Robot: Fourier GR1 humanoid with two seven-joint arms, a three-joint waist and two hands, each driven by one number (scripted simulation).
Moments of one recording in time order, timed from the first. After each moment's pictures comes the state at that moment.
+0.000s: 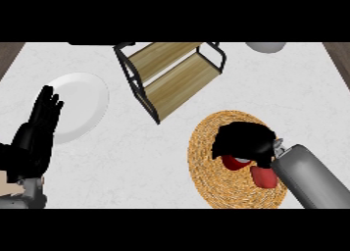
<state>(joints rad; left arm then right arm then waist) -0.05 0.27 -0.03 -1.68 0.11 0.24 0.12 -0.46 -0.41 0.52 -1.32 1.24 0.36 -0.74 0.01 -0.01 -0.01</state>
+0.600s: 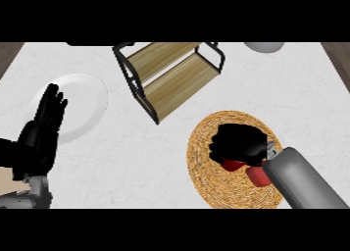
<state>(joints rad) -0.07 0.23 -0.03 -1.69 0.06 0.24 0.15 -0.44 -0.32 0.47 -1.28 1.29 0.22 -0.82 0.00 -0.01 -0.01</state>
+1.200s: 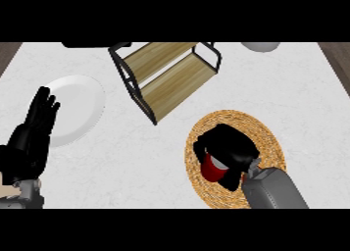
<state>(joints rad) -0.04 0.25 0.01 -1.70 0.08 0.22 0.16 -0.27 -0.05 0.32 -1.51 1.19 0.52 -0.25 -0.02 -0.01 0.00</state>
